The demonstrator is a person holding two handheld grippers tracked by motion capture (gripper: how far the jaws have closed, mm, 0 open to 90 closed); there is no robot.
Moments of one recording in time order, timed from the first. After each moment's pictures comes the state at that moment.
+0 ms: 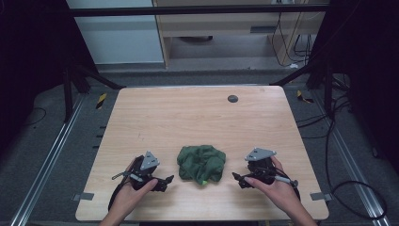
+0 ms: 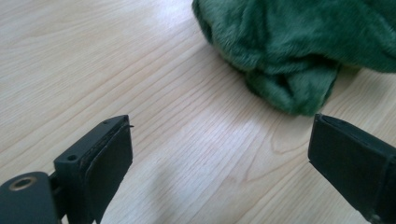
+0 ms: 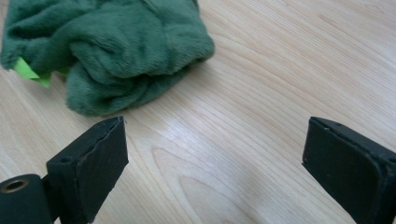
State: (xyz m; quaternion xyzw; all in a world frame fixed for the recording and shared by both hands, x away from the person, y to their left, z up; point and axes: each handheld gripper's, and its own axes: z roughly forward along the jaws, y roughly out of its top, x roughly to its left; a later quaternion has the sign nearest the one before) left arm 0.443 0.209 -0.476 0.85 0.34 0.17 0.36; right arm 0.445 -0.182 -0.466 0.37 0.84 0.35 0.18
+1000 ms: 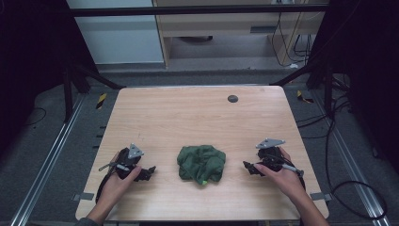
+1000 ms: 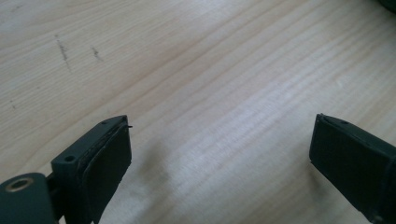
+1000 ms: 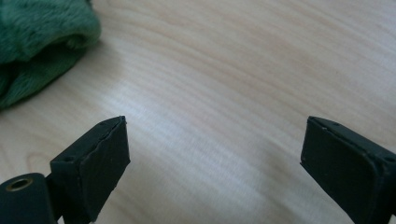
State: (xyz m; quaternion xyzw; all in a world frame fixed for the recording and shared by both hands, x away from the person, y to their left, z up) left arm 0.487 0.263 -0.494 0.84 0.40 0.21 0.29; right arm 0.491 -0.219 -0.489 0.43 0.82 0.33 0.18
